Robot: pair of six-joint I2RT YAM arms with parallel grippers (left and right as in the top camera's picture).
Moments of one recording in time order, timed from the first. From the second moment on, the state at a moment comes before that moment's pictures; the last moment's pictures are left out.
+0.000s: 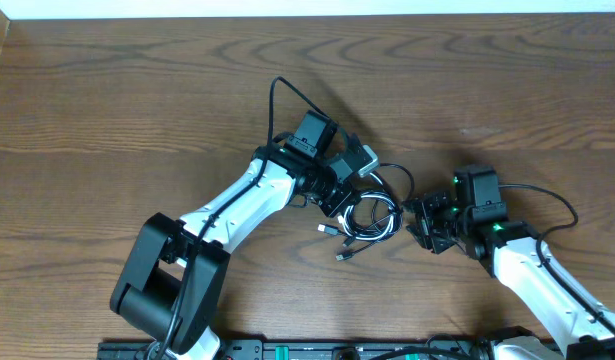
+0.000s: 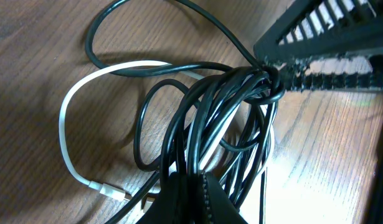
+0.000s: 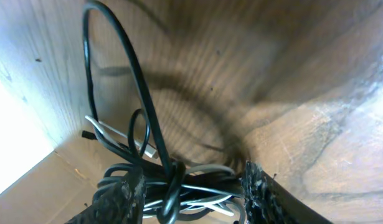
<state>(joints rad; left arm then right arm) -0.55 1.77 1.12 -0.53 0.57 0.31 0.22 1.30 0.53 -0.26 -0.42 1.50</state>
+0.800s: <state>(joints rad) -0.55 1.77 1.12 -0.53 0.57 0.31 0.26 1.30 0.53 -0.20 -0.41 1.61</state>
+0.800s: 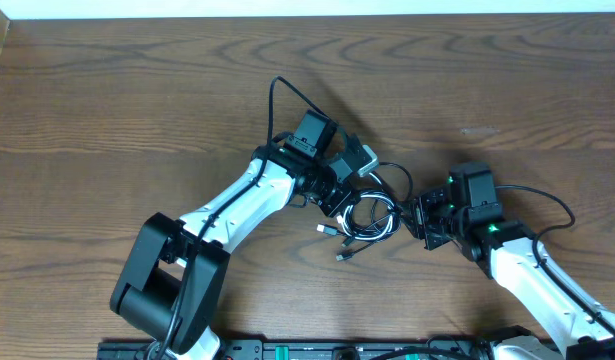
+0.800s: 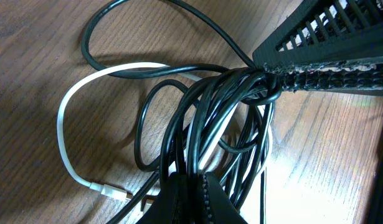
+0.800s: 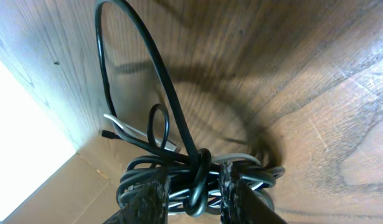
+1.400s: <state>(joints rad) -0.55 1.77 1.12 -0.53 0.57 0.31 0.27 1.30 0.53 -0.22 -0.36 1.61</state>
